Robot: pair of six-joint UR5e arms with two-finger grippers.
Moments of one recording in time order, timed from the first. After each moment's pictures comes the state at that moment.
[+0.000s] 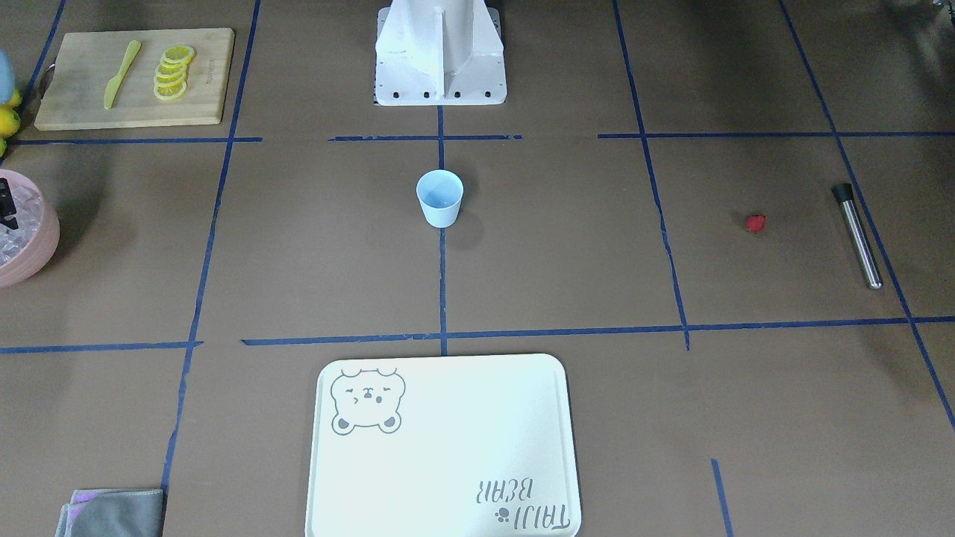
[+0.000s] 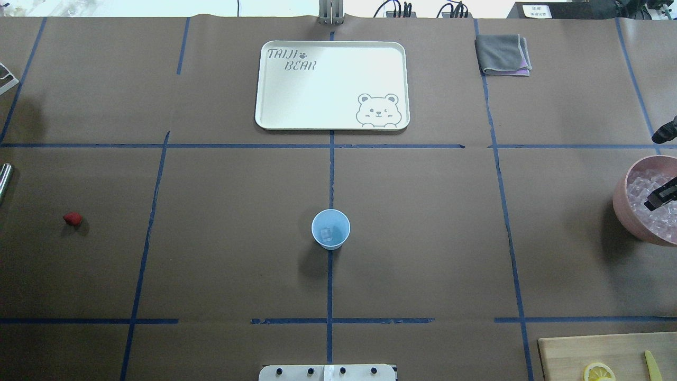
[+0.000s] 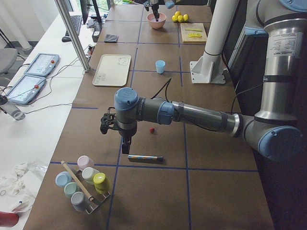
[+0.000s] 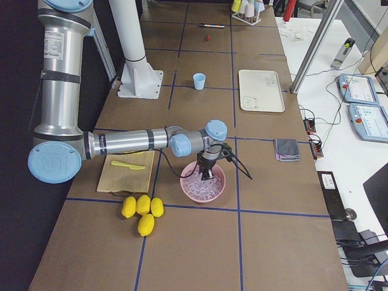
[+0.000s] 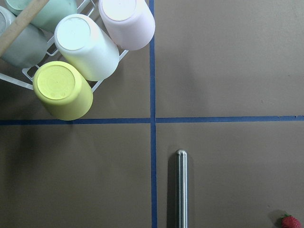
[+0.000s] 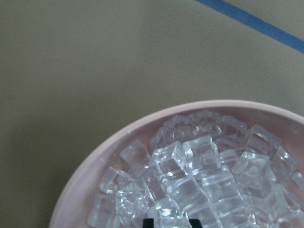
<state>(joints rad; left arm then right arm) -1.57 -1.57 -1.78 -1.52 -2.33 -0.10 1.14 -1.68 1.74 -1.43 2.24 0.05</state>
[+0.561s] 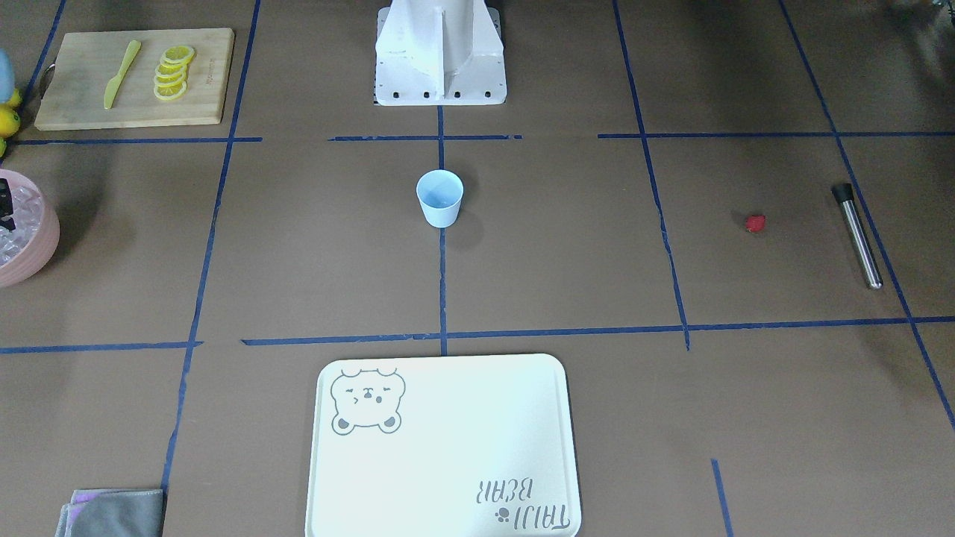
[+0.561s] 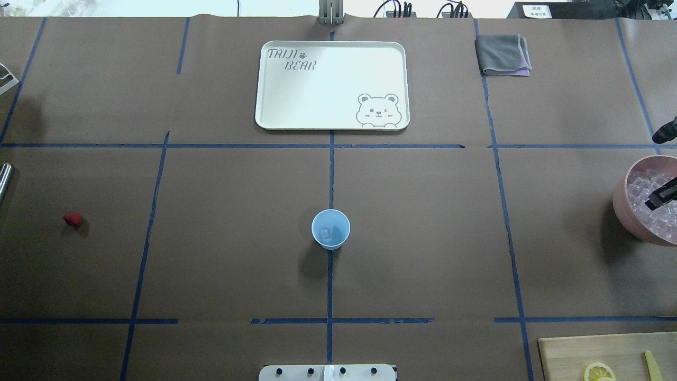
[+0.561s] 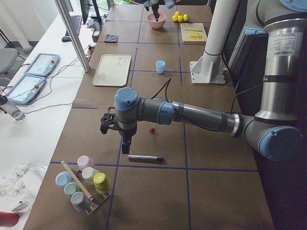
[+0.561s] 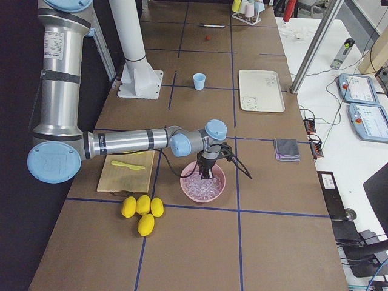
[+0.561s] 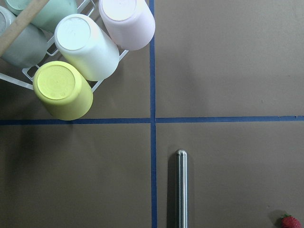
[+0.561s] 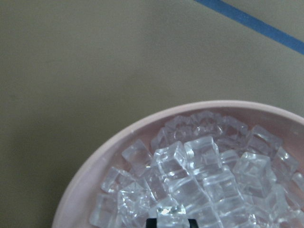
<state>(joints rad) -1.57 -1.57 -1.78 -1.52 -2.33 -0.10 1.14 -1.68 1.75 -1.43 2.24 0.05</state>
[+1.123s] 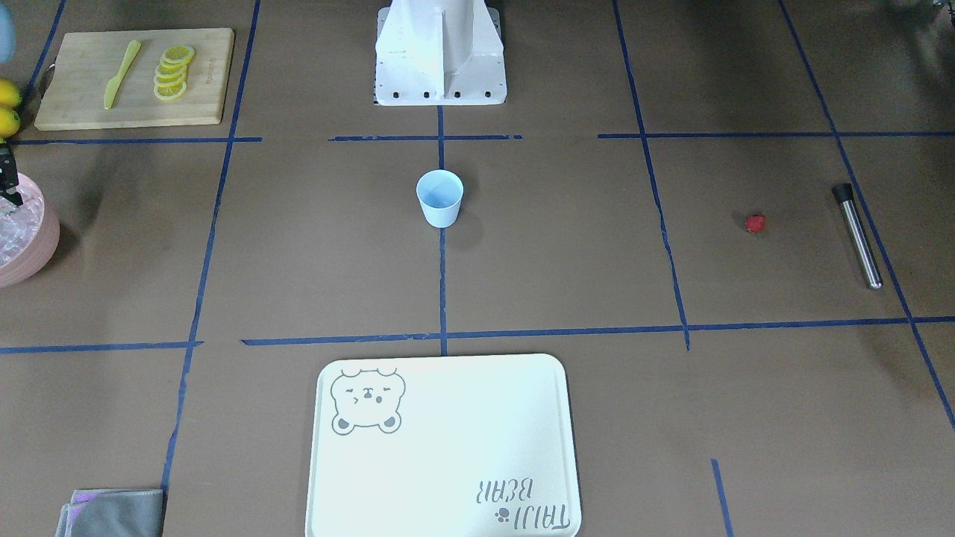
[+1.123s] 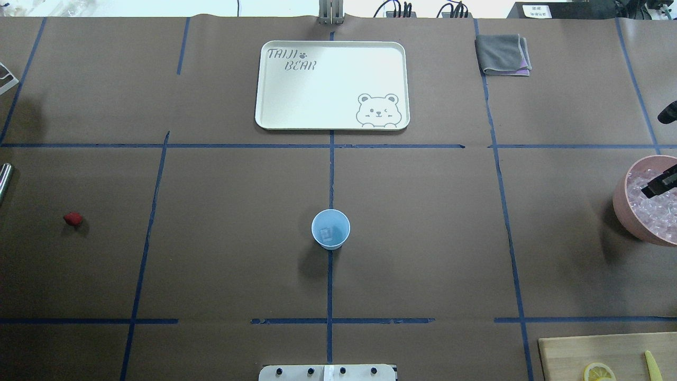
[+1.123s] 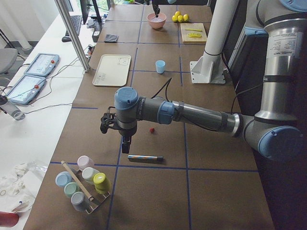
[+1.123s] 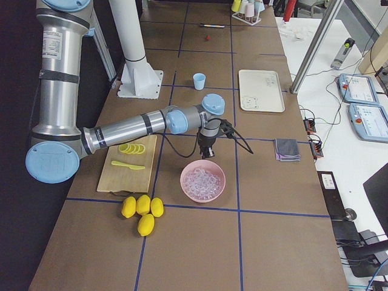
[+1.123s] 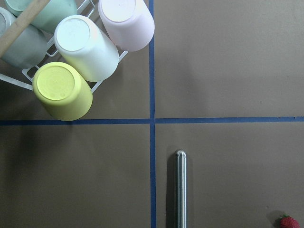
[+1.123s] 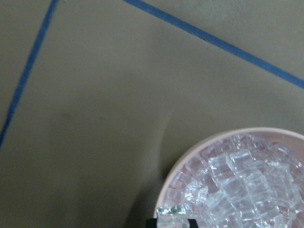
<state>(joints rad) -1.57 -1.57 -1.79 -1.52 -2.33 -0.10 1.16 -1.67 2.00 -1.60 2.27 0.07</state>
